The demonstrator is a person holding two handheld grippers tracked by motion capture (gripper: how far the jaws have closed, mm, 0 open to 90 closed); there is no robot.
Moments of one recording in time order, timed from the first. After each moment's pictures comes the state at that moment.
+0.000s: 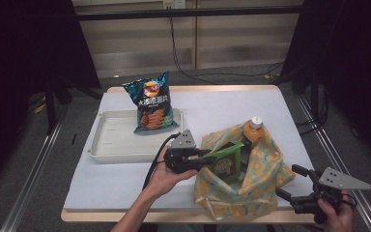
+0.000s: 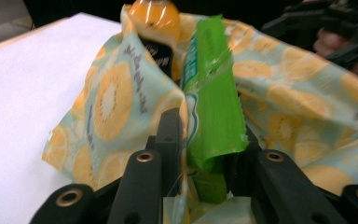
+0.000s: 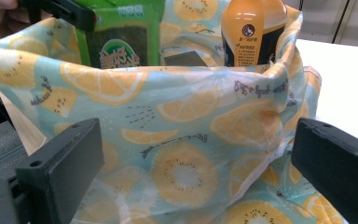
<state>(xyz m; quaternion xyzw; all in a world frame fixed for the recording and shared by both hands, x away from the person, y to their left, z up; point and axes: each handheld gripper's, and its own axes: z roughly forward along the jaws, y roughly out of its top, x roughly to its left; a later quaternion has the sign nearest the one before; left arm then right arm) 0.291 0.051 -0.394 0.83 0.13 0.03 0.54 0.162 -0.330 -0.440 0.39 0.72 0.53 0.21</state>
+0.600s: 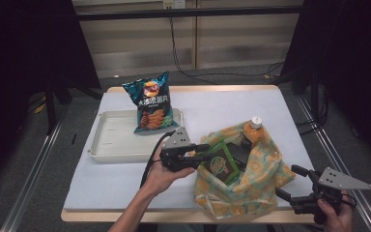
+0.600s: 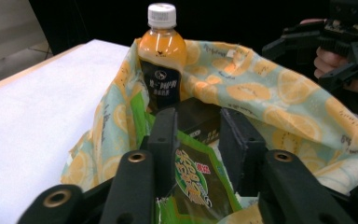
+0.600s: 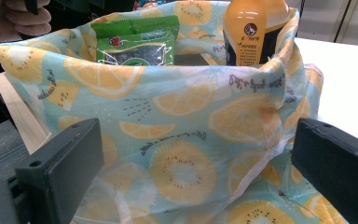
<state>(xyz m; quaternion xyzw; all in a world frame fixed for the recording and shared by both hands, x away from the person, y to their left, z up) 0.296 0.057 -0.390 0.83 0.14 0.06 0.54 0.162 -0.329 -0.440 0.39 0.72 0.54 0.21</state>
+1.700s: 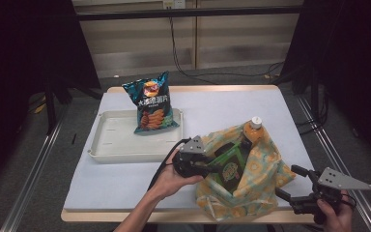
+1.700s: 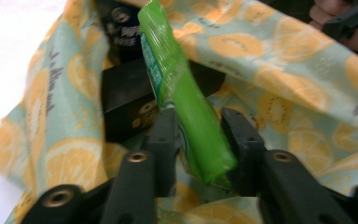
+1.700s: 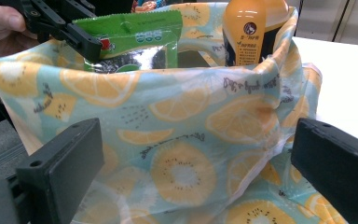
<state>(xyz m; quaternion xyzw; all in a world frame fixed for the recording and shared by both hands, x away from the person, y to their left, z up) 0.293 0.029 -0.414 0.86 0.12 -0.01 0.49 0.162 -0.328 -0.440 0.39 0.72 0.53 0.21</state>
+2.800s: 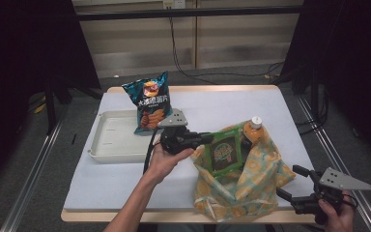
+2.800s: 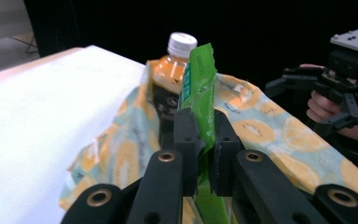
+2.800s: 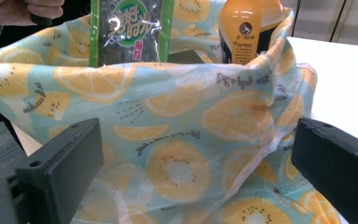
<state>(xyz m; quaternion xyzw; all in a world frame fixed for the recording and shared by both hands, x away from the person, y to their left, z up) 0.334 0.061 -0.370 0.79 0.18 -0.01 0.58 0.160 -0.331 -0.440 0.39 0.72 0.53 0.21</state>
